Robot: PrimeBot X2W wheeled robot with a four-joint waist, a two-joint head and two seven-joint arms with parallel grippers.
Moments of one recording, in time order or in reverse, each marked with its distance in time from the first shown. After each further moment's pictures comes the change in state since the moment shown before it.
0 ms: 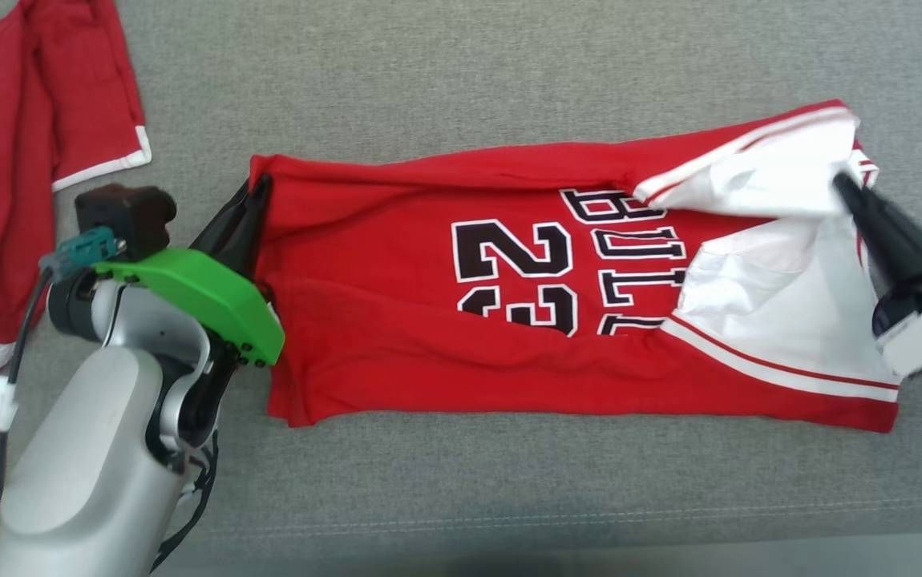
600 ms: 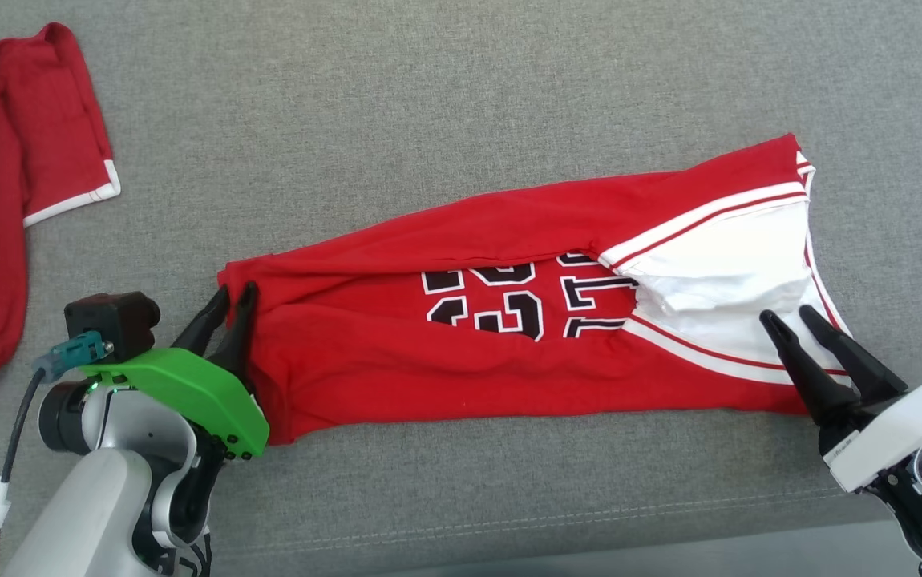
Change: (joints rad) left arm 0.220 0.058 0.026 -0.134 -0.040 0.102 0.041; right arm 0.227 0.112 -0.031 -0.003 -0.017 0.000 0.001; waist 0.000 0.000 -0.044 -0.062
